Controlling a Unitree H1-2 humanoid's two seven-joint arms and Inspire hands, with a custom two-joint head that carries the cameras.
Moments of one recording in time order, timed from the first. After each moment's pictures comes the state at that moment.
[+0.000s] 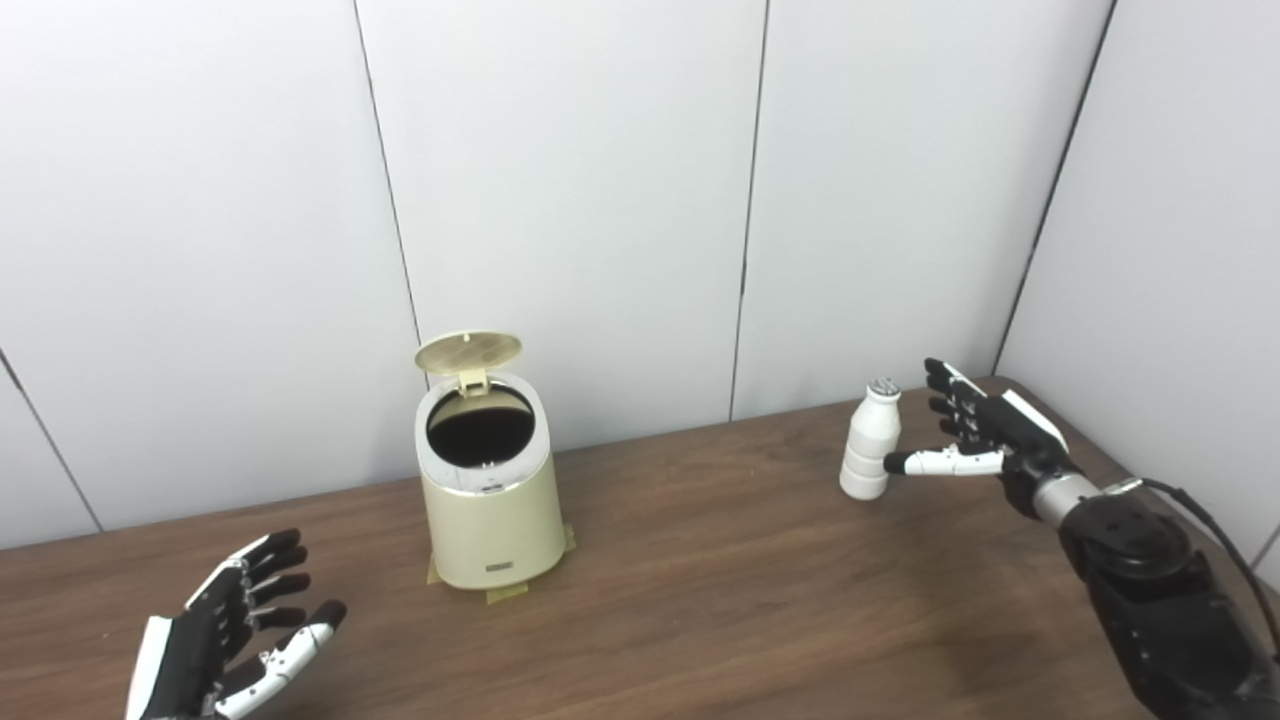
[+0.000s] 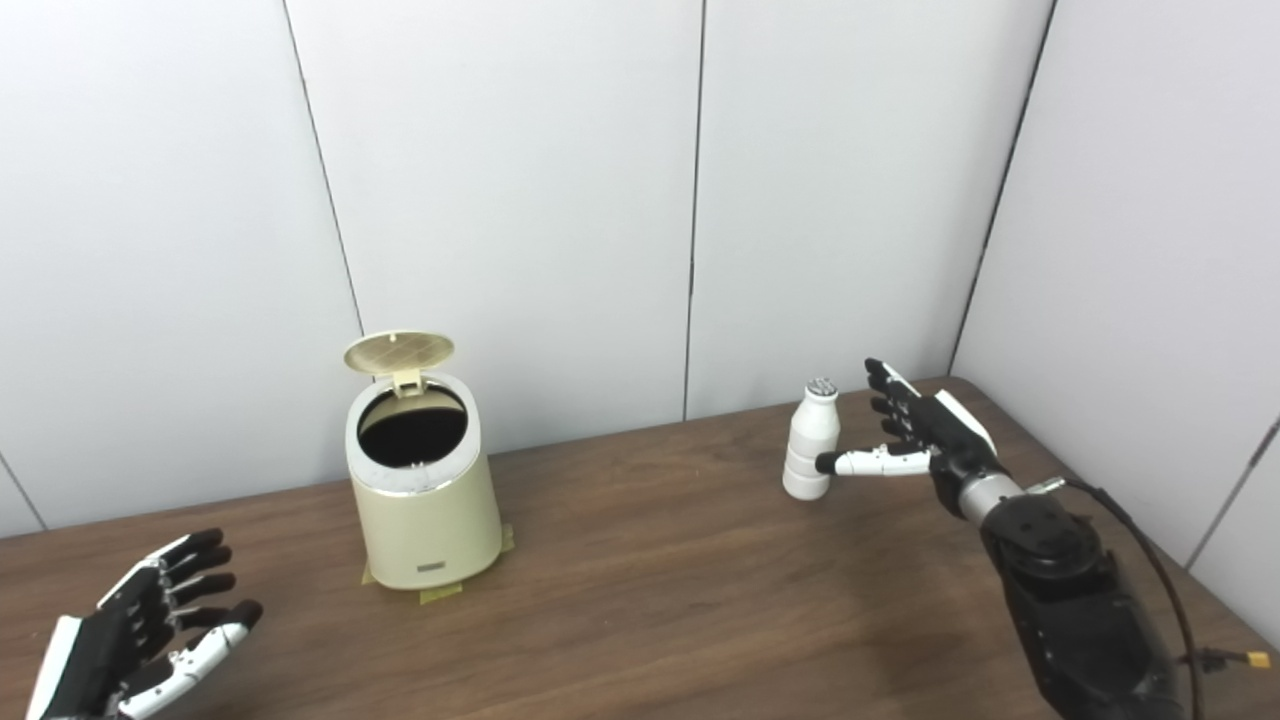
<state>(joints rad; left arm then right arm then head) -0.20 0.17 0.04 0.01 0.07 -0.01 -0.04 -0.37 -0.56 -0.22 0.29 0.05 0.23 0.18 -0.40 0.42</state>
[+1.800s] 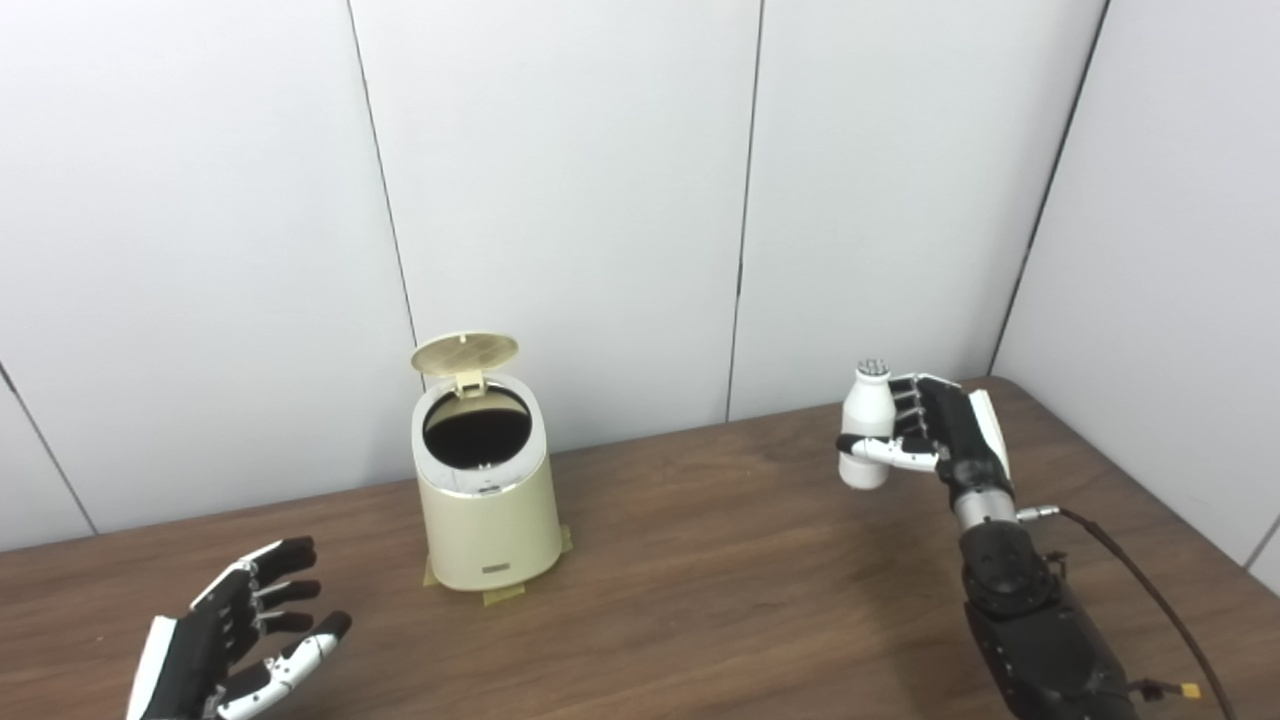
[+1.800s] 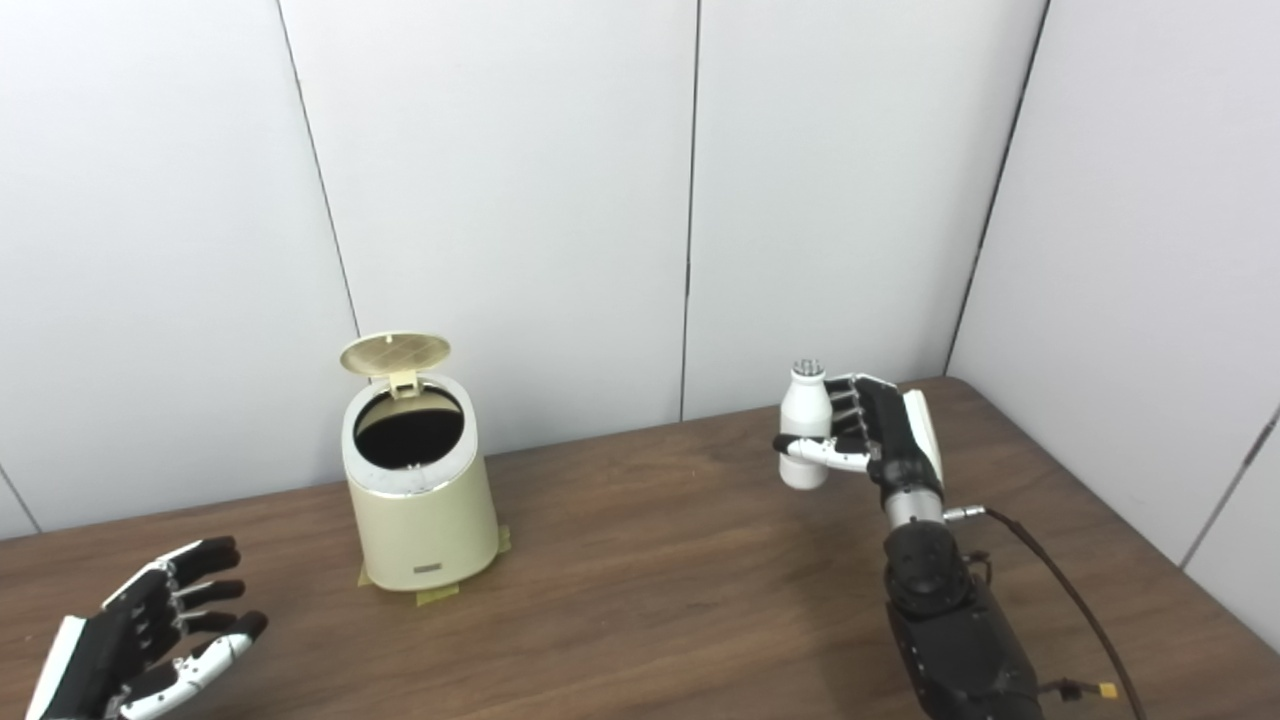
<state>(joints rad) -0.19 0.17 0.04 -0.01 0.06 0.02 -0.08 -0.46 -0.41 -0.16 0.44 -0.17 -0.13 -0.26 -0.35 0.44</state>
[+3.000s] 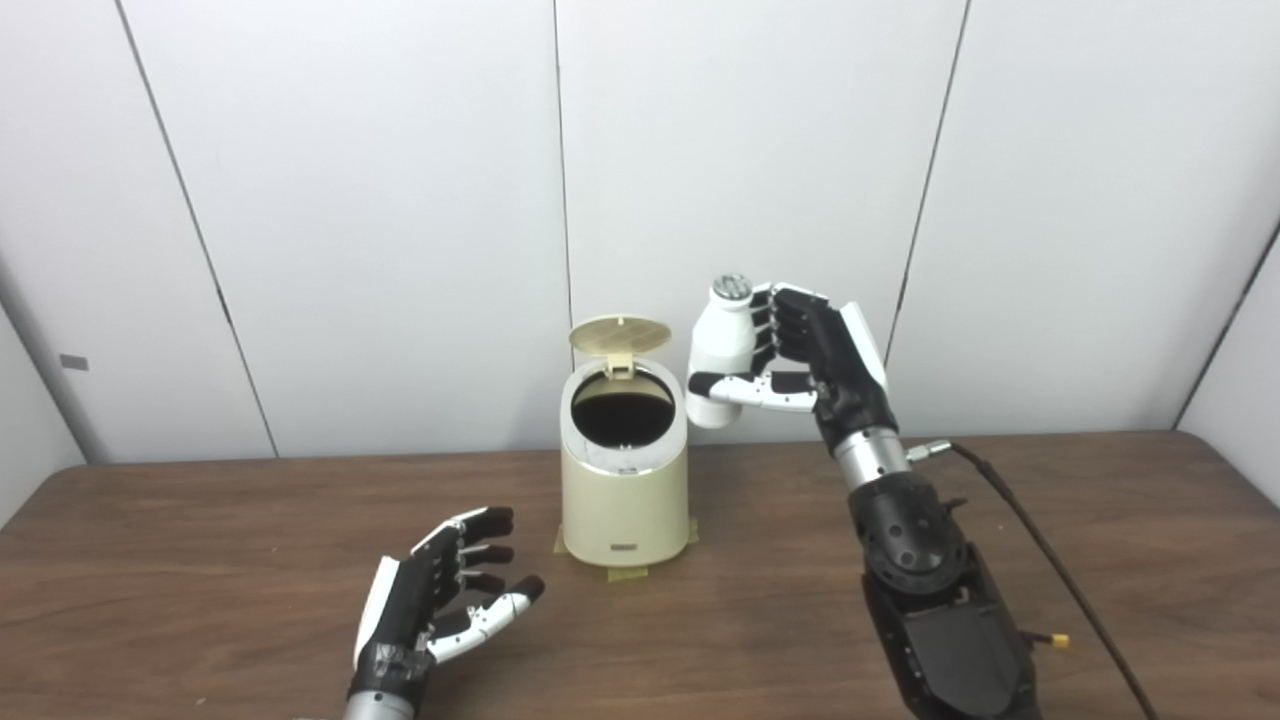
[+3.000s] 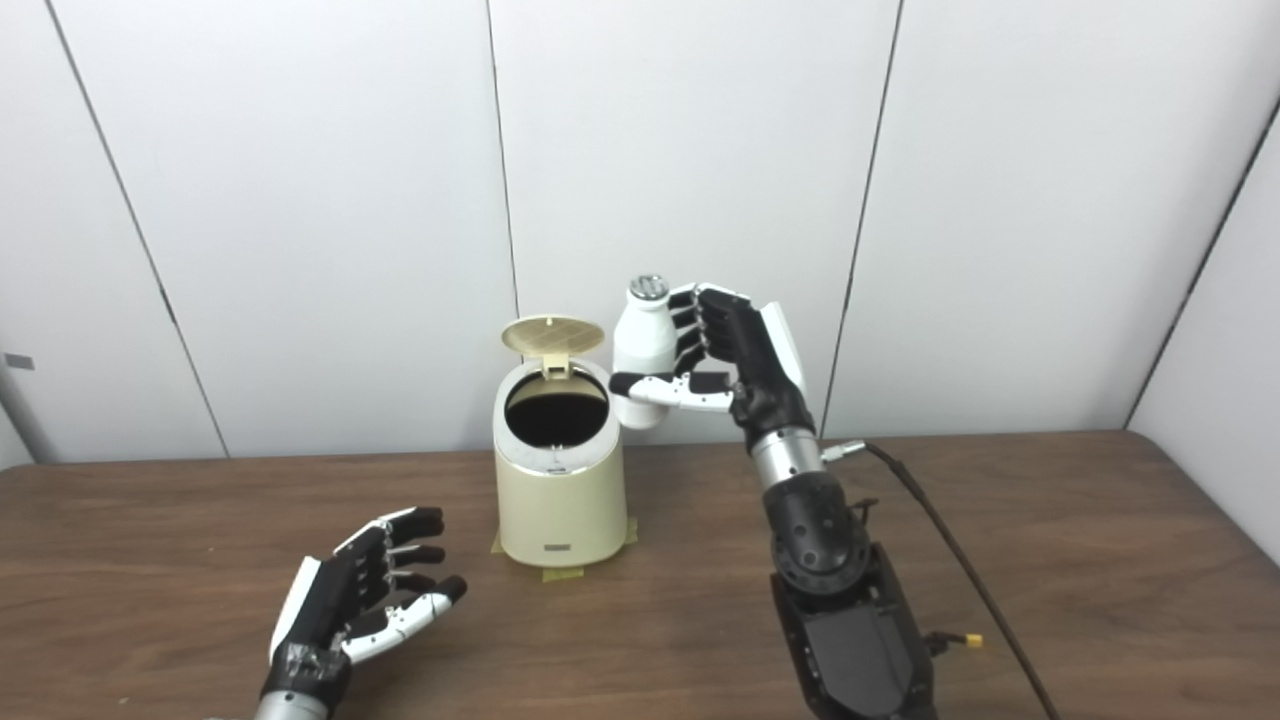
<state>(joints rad) -0.20 0.08 0.00 0.08 0.10 -0.05 -0.04 -0.65 -0.05 0.03 0.18 -0.20 0.03 -0.08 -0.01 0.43</state>
